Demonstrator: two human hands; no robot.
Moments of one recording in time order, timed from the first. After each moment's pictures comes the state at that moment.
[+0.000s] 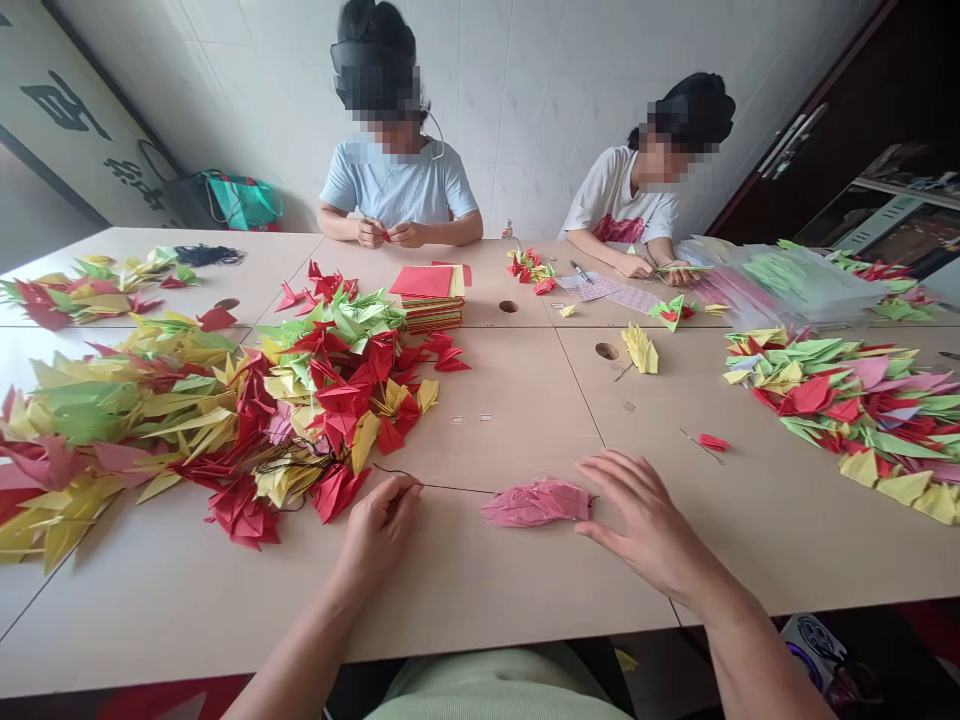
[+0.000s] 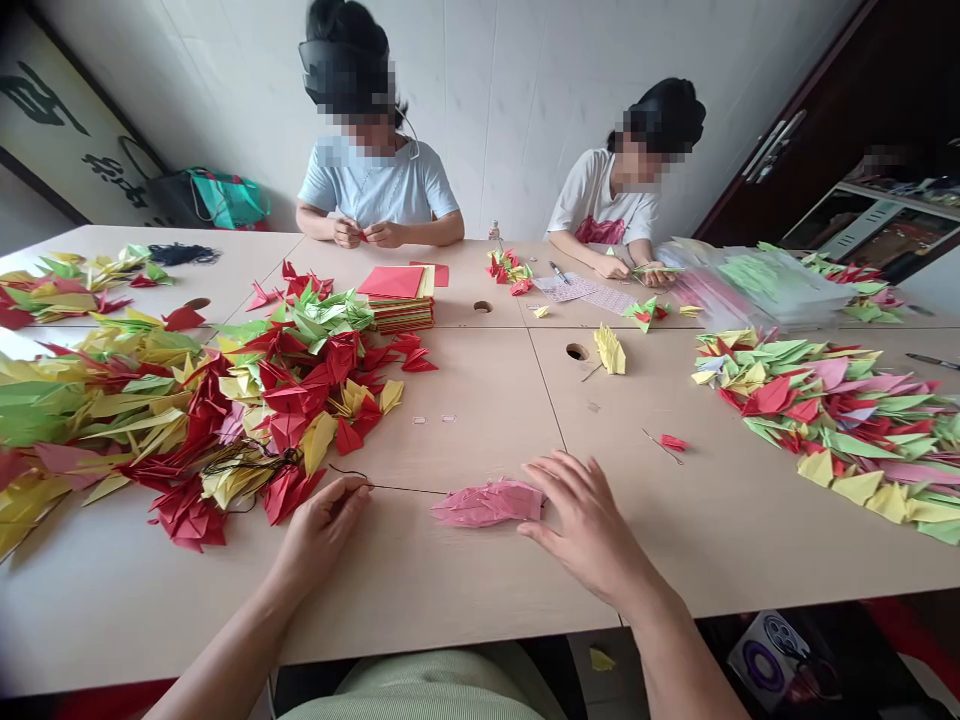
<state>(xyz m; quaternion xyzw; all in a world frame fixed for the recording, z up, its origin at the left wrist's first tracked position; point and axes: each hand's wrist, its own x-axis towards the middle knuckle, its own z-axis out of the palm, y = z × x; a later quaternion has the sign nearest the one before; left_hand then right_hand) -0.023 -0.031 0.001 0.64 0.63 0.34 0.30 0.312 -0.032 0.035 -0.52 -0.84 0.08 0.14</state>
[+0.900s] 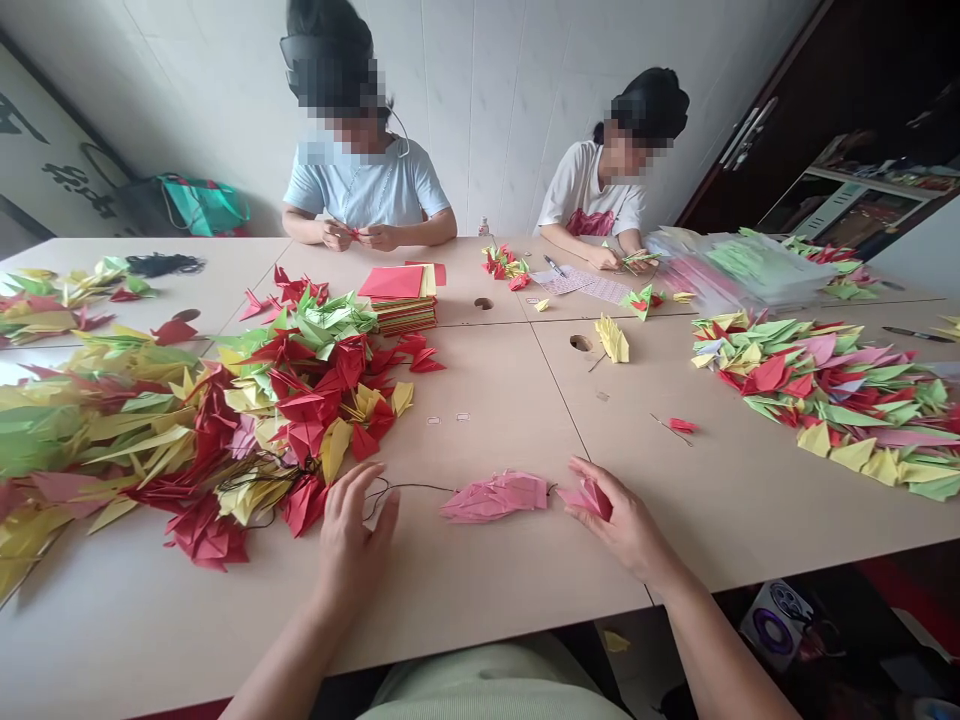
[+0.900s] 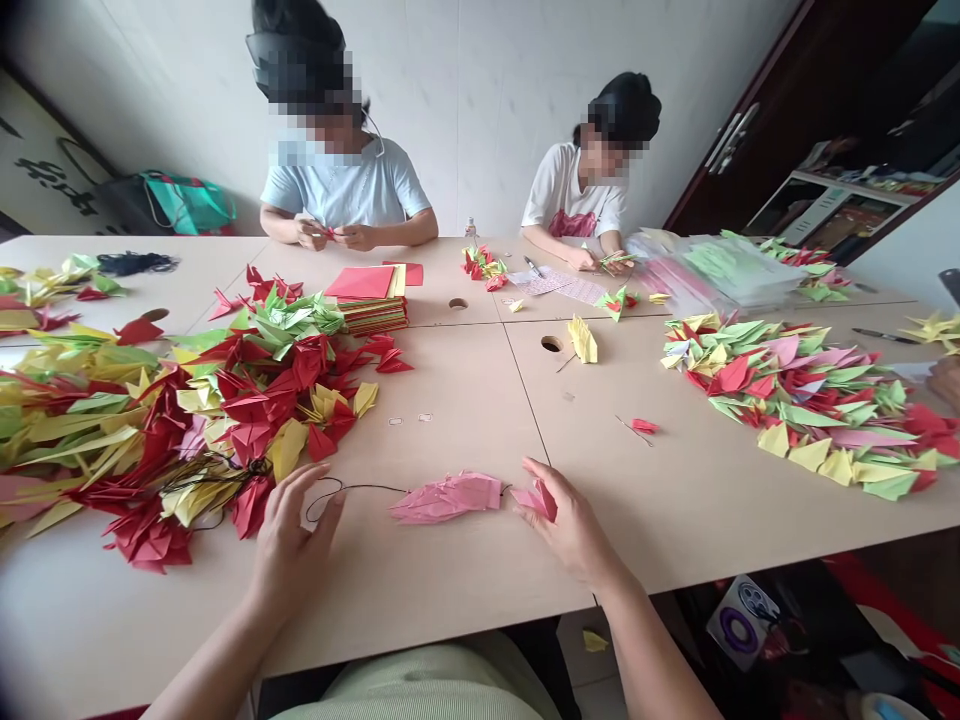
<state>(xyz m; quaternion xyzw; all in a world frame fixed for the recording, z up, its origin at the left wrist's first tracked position) -0.013 -0.035 -0.007 0.68 0.62 0.40 0.04 0.332 -0.046 -0.005 -0.62 -0.66 0.32 0.27</state>
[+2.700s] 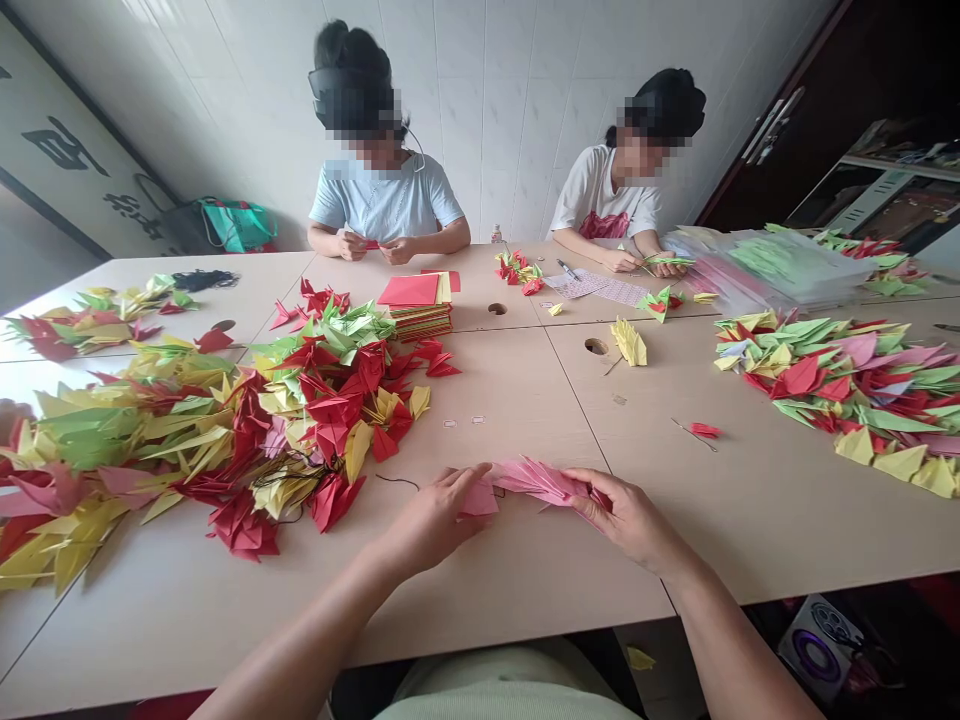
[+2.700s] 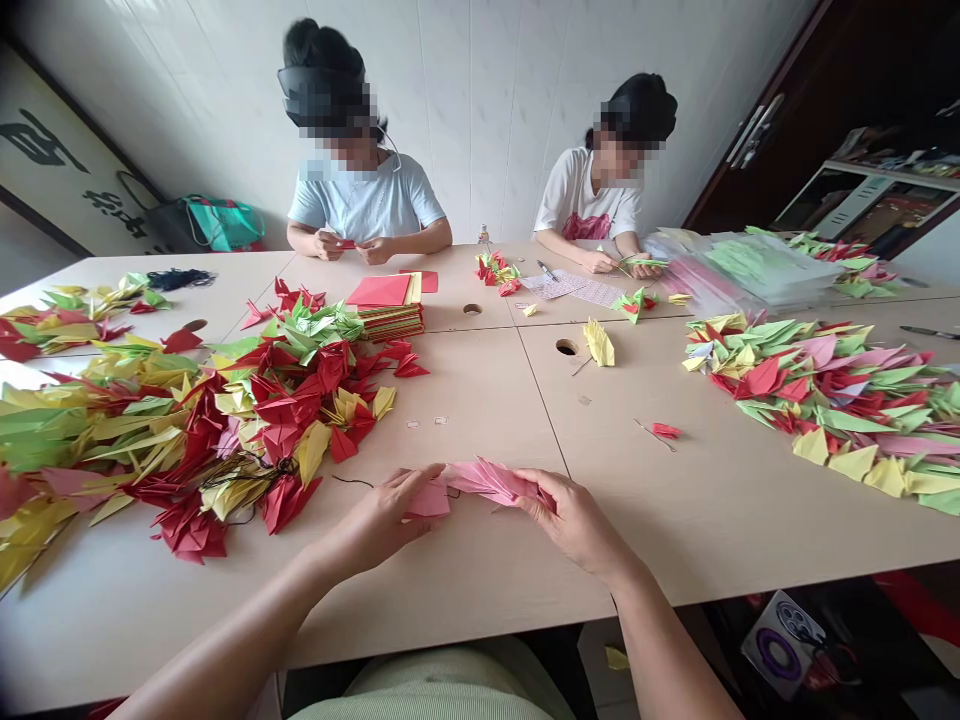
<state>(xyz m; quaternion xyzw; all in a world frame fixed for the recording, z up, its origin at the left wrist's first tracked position) 0.030 -0.008 0.018 0.83 0.45 0.16 0.29 0.308 -0.031 0.028 -0.55 -0.69 0.39 0.27</state>
